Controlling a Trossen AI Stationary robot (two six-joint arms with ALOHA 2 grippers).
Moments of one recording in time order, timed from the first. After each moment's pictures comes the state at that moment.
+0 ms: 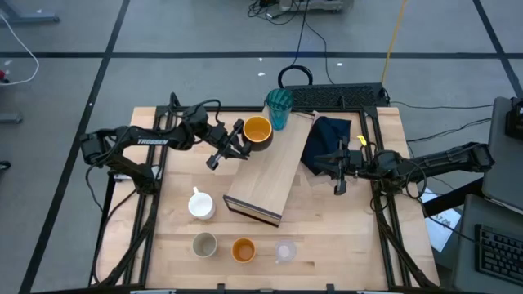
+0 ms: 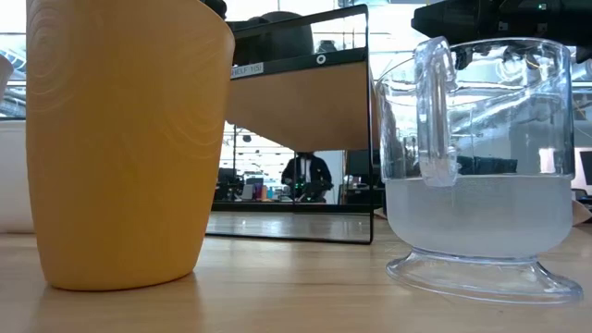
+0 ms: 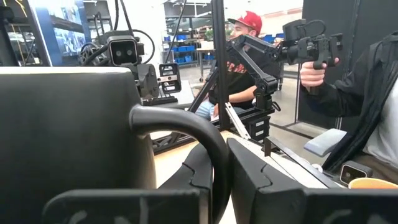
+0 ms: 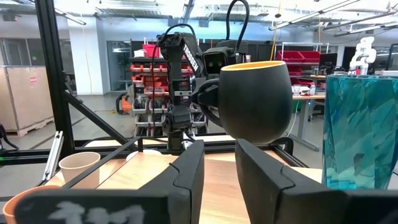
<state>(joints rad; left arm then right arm) 0.48 1.45 0.70 0.84 1.08 0.04 0.10 0.68 0.26 0.57 0.23 -0.02</state>
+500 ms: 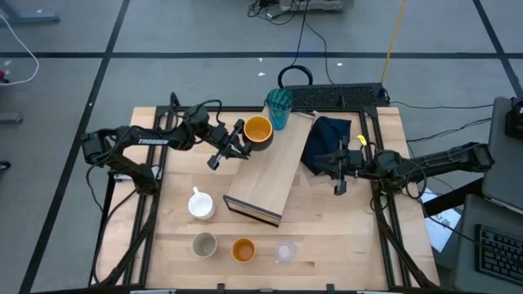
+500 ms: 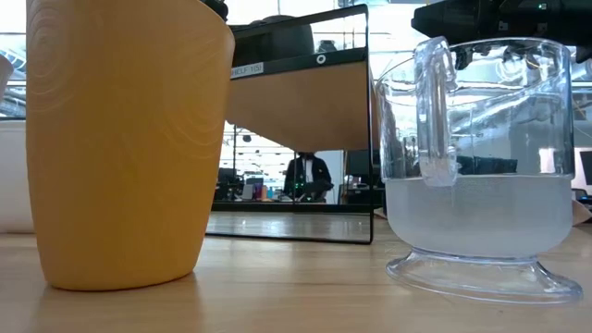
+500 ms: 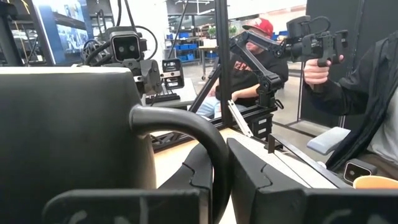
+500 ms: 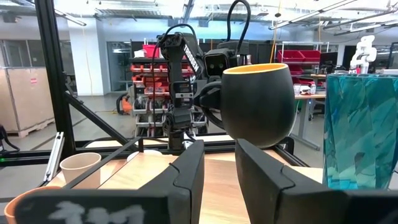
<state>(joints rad) 0.48 1.45 0.70 0.83 1.06 0.05 0.10 0.68 0.26 0.57 0.23 -0.01</state>
